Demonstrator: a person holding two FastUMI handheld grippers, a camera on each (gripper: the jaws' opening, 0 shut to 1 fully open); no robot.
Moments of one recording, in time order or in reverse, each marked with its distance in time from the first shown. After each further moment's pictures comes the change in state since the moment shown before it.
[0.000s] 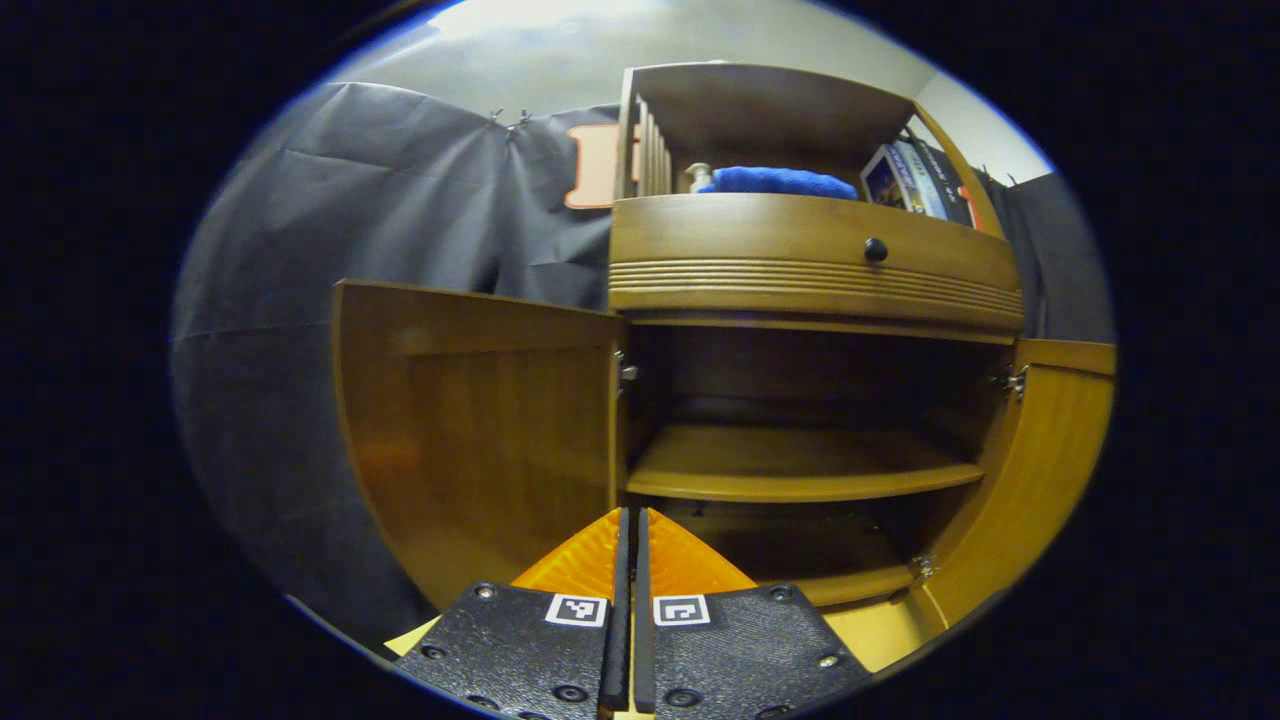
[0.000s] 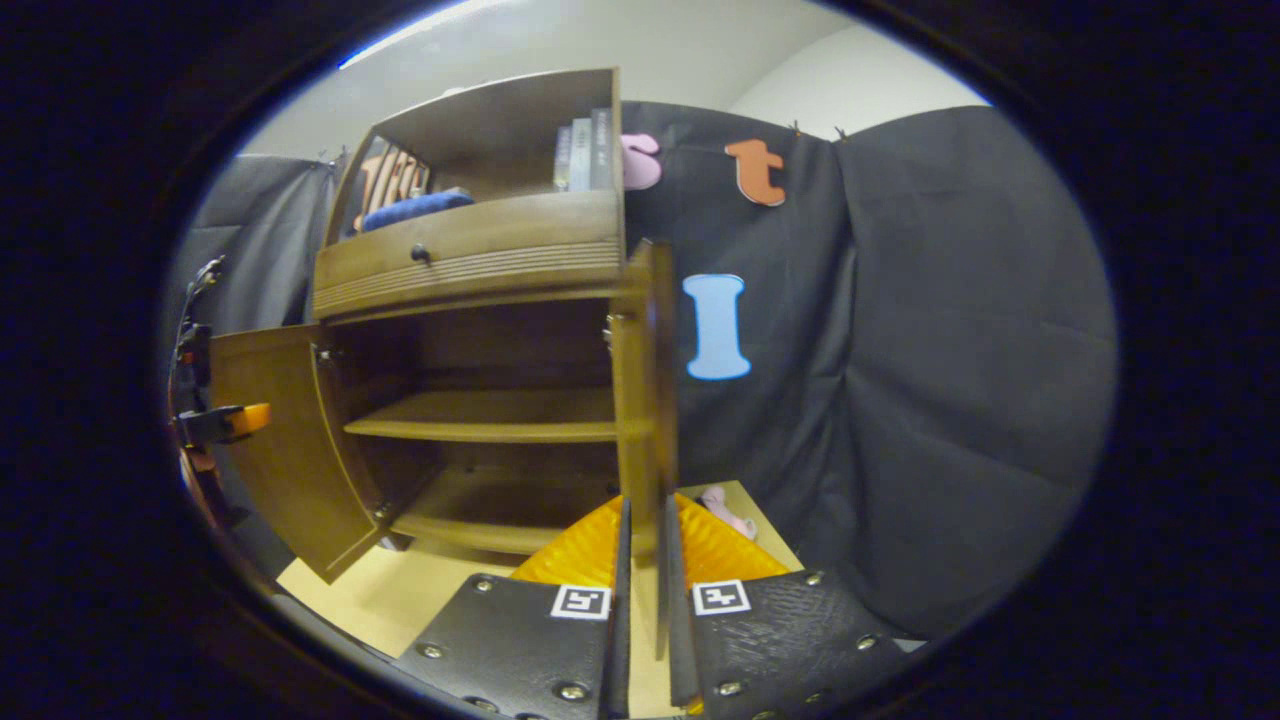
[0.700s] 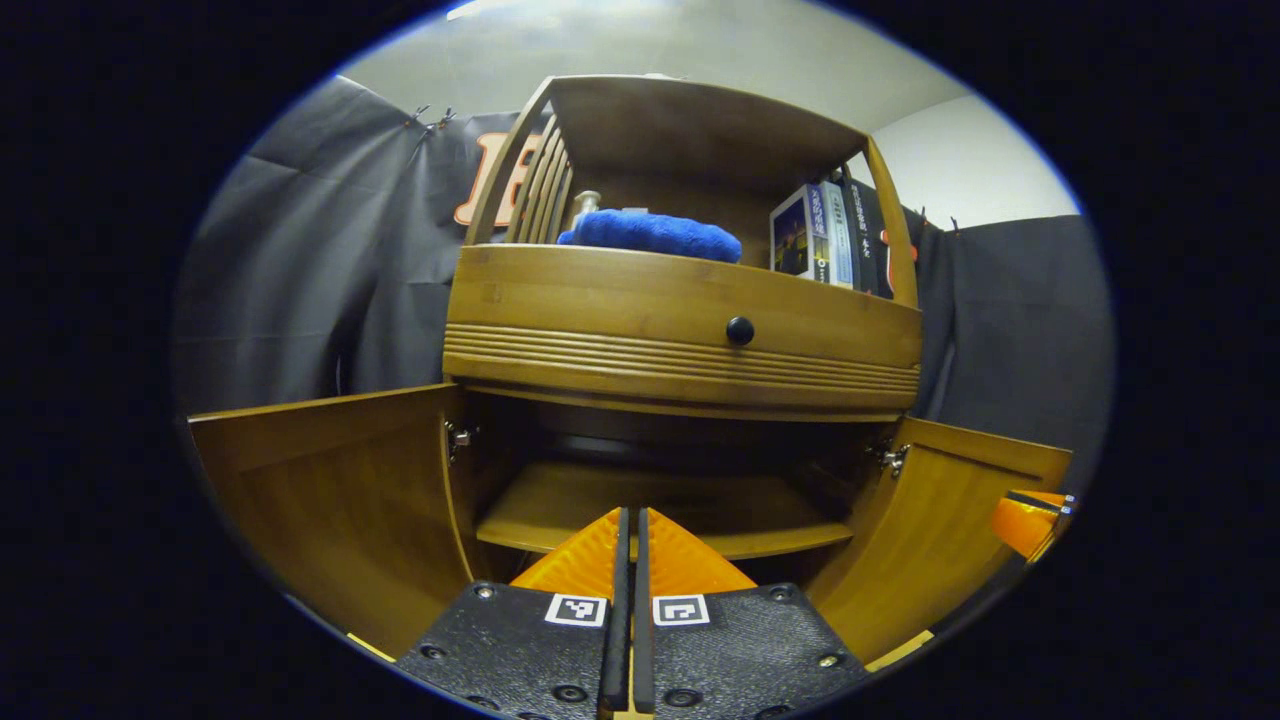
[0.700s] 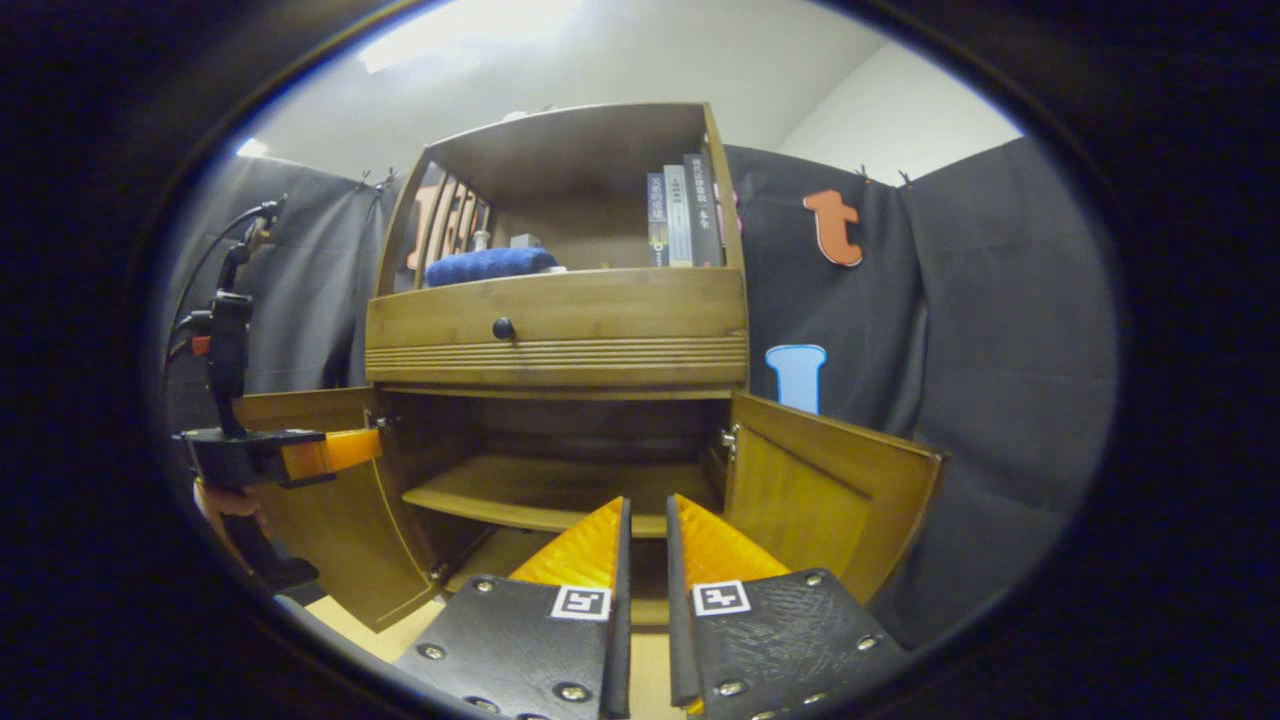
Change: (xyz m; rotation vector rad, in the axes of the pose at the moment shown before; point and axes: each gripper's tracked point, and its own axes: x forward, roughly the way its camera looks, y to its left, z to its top) left arm 0.003 -0.106 0.082 -0.063 -0.048 -0.298; right arm 0.039 0.092 0.080 -0.027 -0.132 0.116
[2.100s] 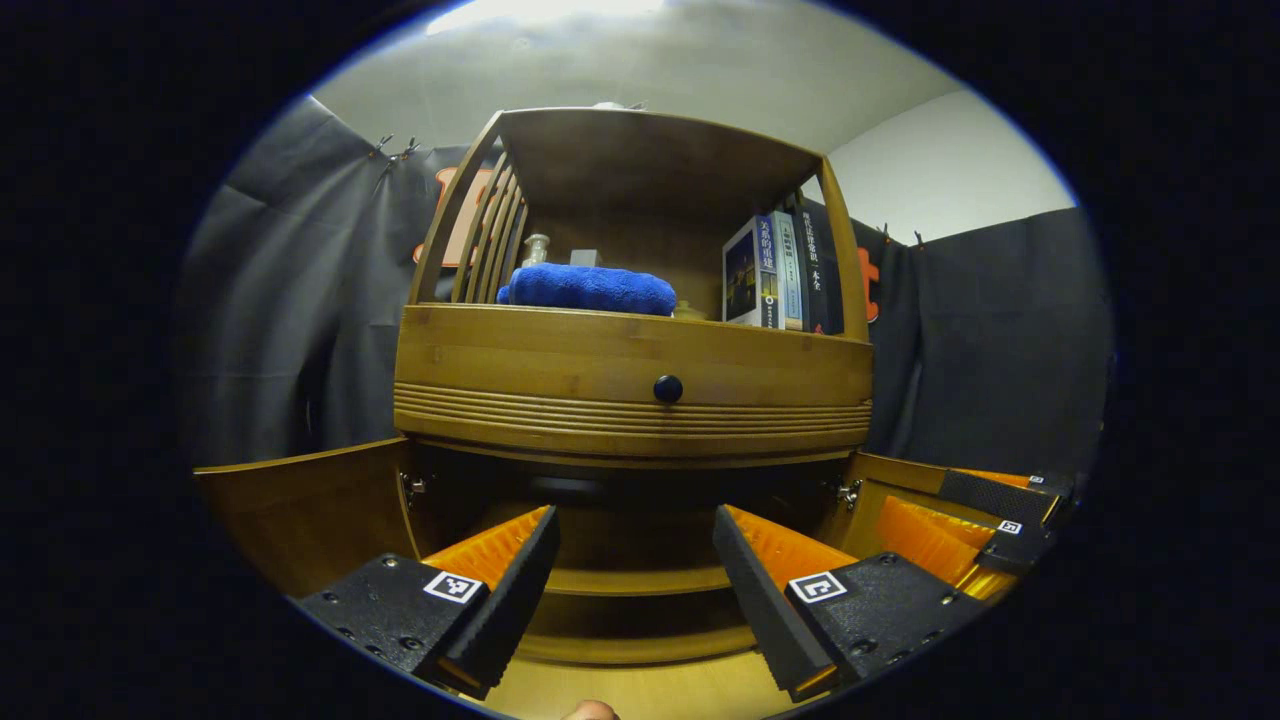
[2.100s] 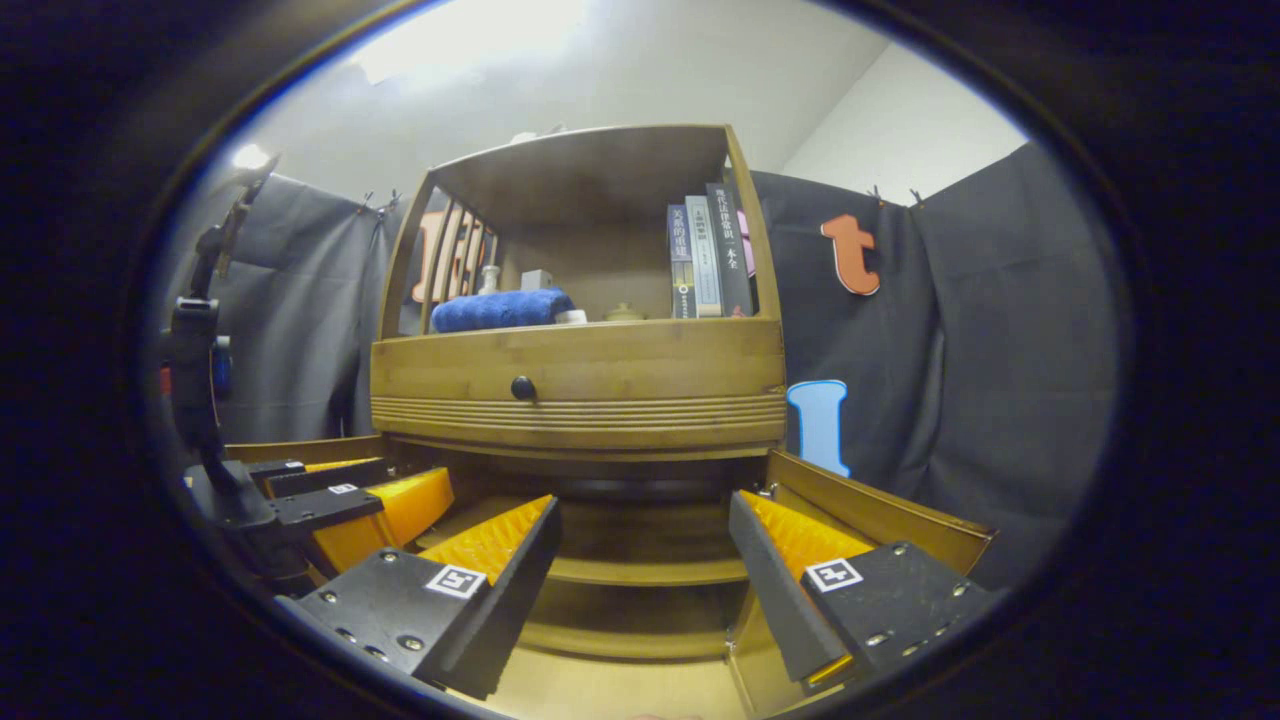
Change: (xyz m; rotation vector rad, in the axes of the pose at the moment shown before) left arm 0.003 -0.039 0.032 0.041 -0.075 -0.044; right arm 0.027 0.025 0.045 0.022 -0.064 0.004
